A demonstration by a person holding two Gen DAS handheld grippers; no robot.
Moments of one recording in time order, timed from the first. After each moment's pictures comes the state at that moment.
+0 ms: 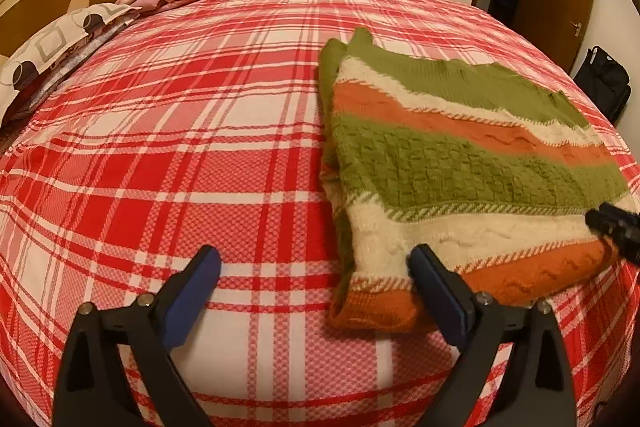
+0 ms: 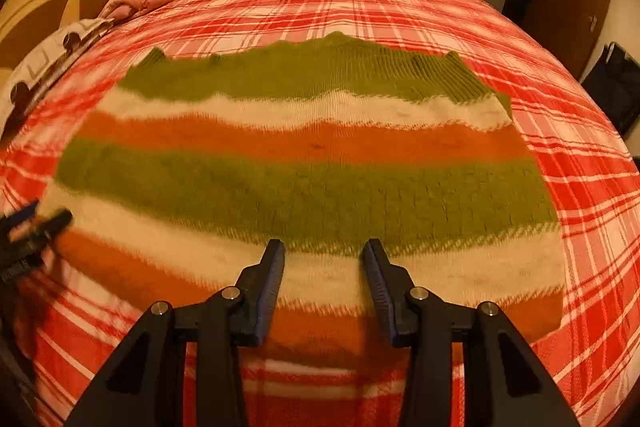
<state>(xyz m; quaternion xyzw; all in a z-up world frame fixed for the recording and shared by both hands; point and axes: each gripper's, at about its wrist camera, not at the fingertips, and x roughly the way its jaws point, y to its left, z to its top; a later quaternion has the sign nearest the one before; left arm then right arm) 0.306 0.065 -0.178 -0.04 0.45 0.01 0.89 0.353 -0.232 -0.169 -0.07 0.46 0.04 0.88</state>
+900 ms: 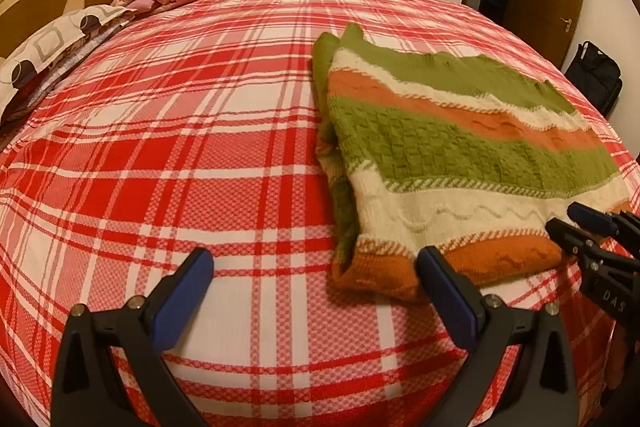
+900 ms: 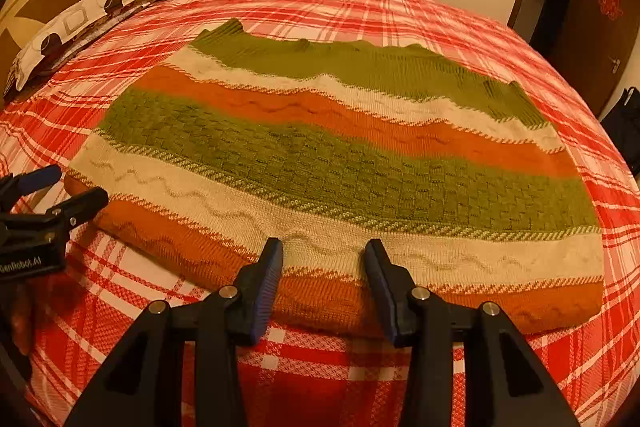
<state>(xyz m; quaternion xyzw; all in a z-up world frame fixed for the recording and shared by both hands) 0.287 0.067 -0.178 -0.03 0.45 -0.01 0.89 0.332 -0.165 -0.181 -0.11 0.46 0.08 0.88</state>
